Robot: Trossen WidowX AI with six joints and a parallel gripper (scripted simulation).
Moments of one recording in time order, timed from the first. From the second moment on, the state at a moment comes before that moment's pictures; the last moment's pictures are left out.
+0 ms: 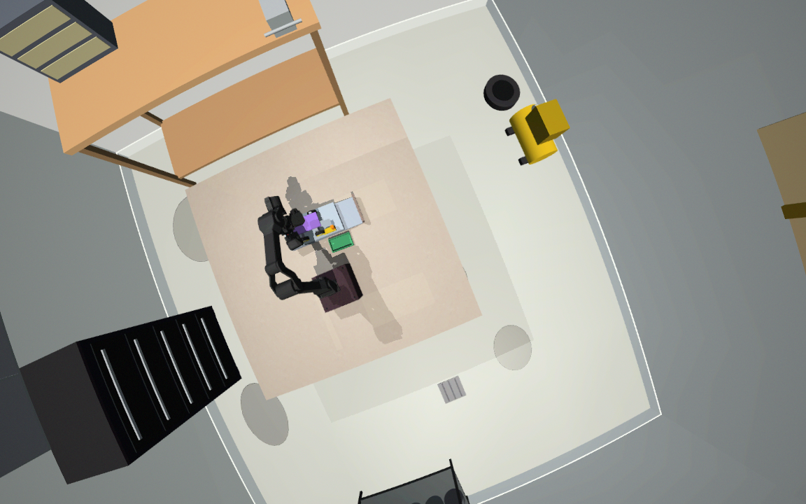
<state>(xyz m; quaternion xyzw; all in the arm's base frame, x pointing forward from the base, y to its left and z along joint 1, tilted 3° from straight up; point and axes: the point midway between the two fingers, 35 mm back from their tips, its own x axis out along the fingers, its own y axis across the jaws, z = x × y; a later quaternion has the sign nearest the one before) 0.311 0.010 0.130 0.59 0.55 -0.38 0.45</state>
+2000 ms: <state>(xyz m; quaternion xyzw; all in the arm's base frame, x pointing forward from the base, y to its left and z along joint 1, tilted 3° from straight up) 0.316 0.051 0.074 0.62 0.54 -0.41 0.40</state>
